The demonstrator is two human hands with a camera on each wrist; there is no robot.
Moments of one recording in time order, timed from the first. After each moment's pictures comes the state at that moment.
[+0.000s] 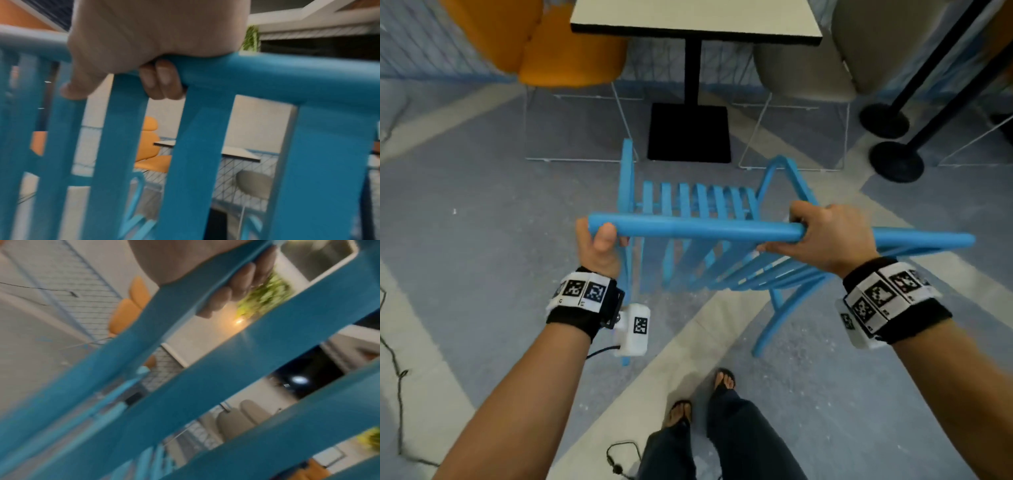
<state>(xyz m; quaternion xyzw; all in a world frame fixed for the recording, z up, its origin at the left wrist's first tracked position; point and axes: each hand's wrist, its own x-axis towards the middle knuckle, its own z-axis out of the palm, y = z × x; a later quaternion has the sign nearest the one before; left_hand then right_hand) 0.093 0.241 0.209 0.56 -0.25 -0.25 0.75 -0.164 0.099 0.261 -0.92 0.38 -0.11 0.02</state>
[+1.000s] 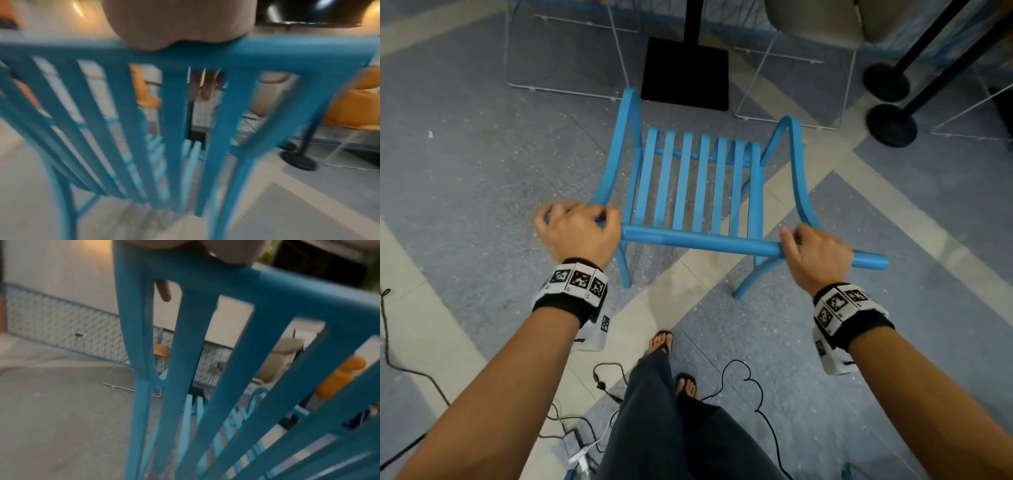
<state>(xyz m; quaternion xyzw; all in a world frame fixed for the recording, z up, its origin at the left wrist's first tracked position) 0.039 0.365 0.146 0.91 -0.32 0.05 0.27 -0.247 0.228 0.167 -0.85 0.52 -0.11 0.04</state>
